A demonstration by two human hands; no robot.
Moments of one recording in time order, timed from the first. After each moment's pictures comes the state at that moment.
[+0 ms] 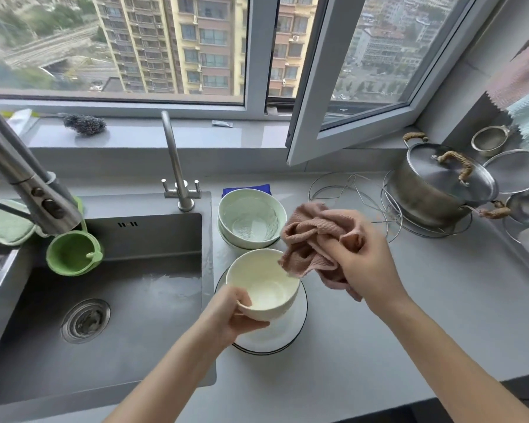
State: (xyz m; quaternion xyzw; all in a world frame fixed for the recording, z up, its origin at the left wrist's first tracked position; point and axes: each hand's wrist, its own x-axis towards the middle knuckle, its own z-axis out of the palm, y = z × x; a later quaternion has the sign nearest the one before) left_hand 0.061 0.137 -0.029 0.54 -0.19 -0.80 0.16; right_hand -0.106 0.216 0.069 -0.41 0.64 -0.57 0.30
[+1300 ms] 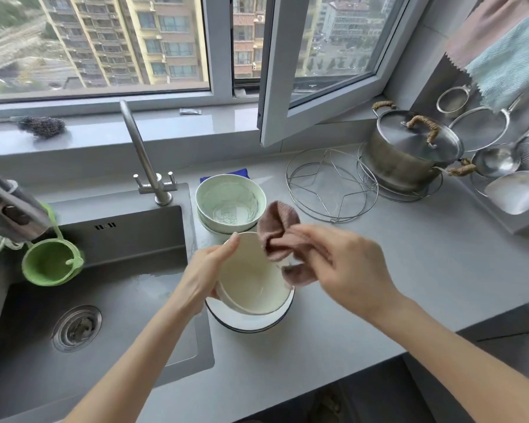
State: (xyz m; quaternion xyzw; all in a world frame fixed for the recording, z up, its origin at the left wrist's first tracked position) left_hand 0.068 0.117 0.002 0.48 -0.57 -0.66 0.13; right_hand -0.085 0.259 0.068 -0.56 0.78 -0.27 0.03
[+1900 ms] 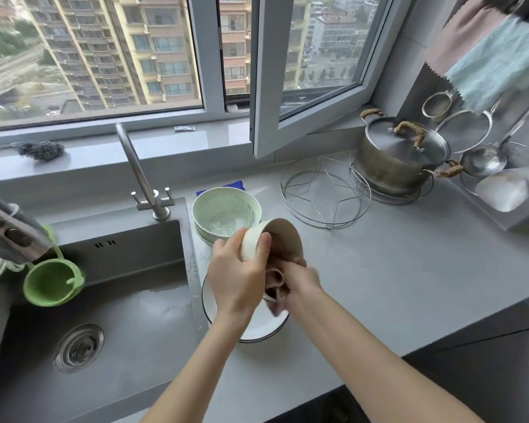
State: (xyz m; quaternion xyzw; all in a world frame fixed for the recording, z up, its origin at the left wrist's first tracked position) left_hand 0.026 0.161 0.011 0.48 -0.68 -0.43 0.35; right_hand -0.054 0.204 0.010 0.11 0.65 -0.59 0.46
